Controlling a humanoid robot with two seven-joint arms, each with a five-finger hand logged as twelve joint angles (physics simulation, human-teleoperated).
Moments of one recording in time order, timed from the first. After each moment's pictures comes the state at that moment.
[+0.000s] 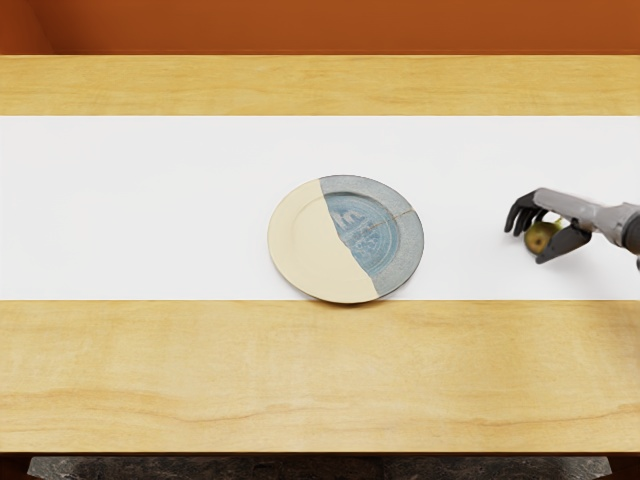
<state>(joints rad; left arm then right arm) 0.00 0.00 0.04 0.00 -0.03 -0.01 0.12 0.77 -0.82 0.38 1.11 -1.33 0.14 0.18</state>
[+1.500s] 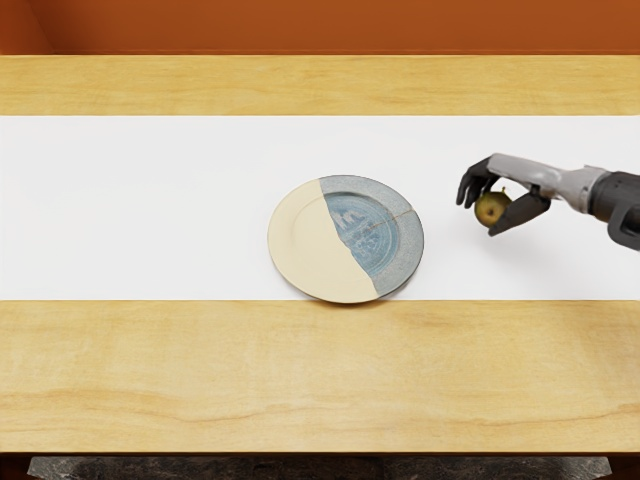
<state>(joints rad) 0.00 0.00 0.04 0.00 -0.03 -0.01 0.12 0.89 -0.81 0.39 1.25 -1.26 0.21 0.18</state>
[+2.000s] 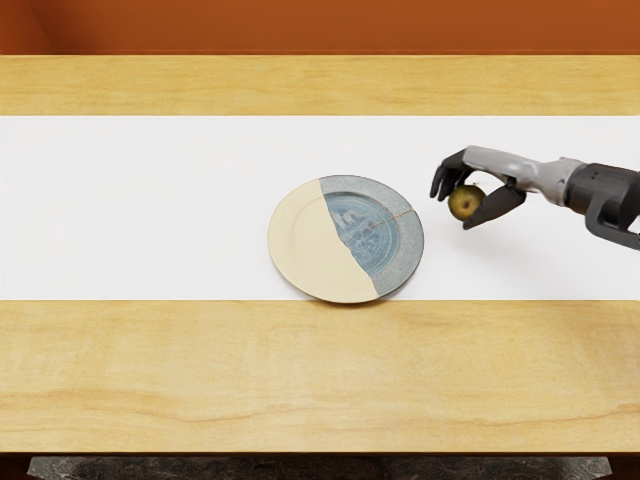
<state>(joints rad) 0.00 0.00 0.04 0.00 -0.03 -0.01 0.12 0.92 -0.76 0.39 1.26 -1.23 0.22 0.17</state>
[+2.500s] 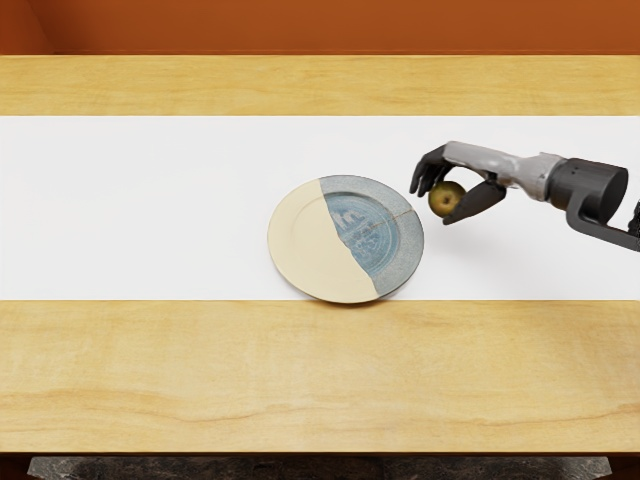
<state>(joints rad) 0.00 0.00 0.04 0.00 -0.03 -0.01 0.12 0.94 -0.72 0.39 1.26 -1.23 0.22 0.17</state>
